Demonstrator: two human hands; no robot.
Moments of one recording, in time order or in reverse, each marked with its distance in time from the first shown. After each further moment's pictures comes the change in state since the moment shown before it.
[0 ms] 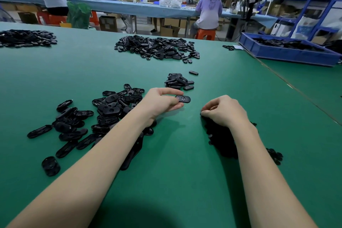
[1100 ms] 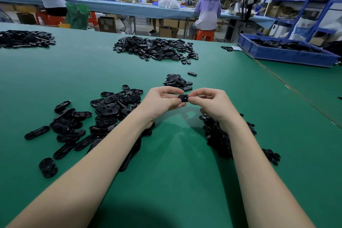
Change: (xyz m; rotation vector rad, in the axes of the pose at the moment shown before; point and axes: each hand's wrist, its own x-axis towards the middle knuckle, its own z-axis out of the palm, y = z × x) left_hand -0.005 0.000 0.002 0.064 -0.036 0.128; right_hand -0.006 -0.020 0.005 0.805 -0.056 -0.139
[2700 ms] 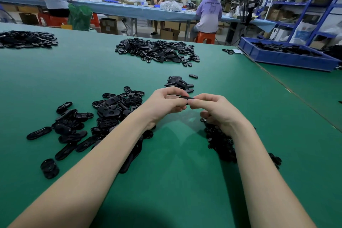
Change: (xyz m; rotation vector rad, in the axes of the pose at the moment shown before) left_hand 0.000 0.005 0.001 0.021 -0.078 0.007; right_hand -0.001 0.000 -0.008 0.015 -0.178 0.118
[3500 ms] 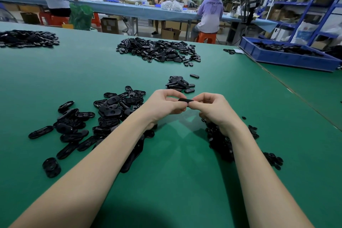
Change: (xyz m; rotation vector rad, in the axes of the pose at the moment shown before) left_hand 0.001 -0.005 -0.005 0.081 0.021 -0.031; right_hand 0.006 0.006 0.012 -0.024 0.099 -0.118
